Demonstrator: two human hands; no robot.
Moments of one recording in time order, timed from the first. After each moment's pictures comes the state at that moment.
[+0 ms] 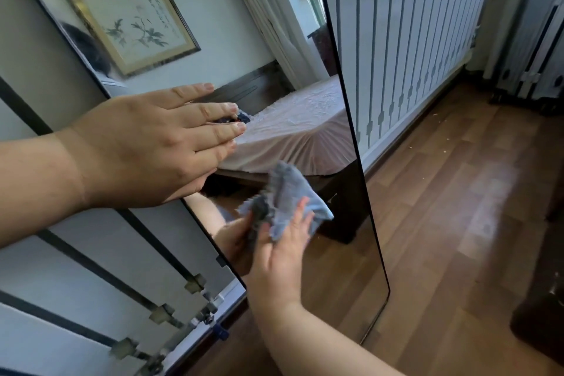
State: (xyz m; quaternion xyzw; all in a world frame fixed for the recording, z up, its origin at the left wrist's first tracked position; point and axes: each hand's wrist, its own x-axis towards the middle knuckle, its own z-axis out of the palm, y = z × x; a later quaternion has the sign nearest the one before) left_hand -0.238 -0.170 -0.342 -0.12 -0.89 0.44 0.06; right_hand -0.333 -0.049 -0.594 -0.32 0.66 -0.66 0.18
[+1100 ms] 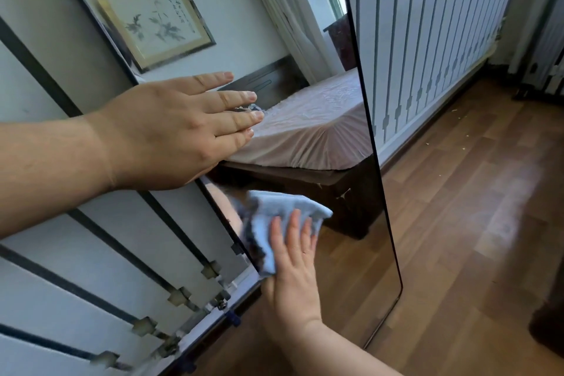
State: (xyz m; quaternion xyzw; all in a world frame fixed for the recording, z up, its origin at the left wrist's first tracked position) left_hand -0.238 -0.154 -0.333 -0.10 -0.89 0.44 0.03; right_hand -0.324 -0.032 -0.665 -0.53 0.67 -0.52 0.00
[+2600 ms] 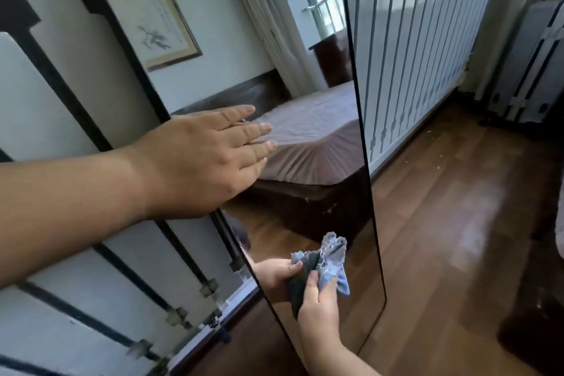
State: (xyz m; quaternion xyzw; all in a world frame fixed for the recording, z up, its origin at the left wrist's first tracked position) left_hand -0.238 -0.158 -0.336 -0.10 -0.89 0.45 0.04; right_hand -0.344 -0.016 -0.667 -0.13 0.71 -0.61 0.34
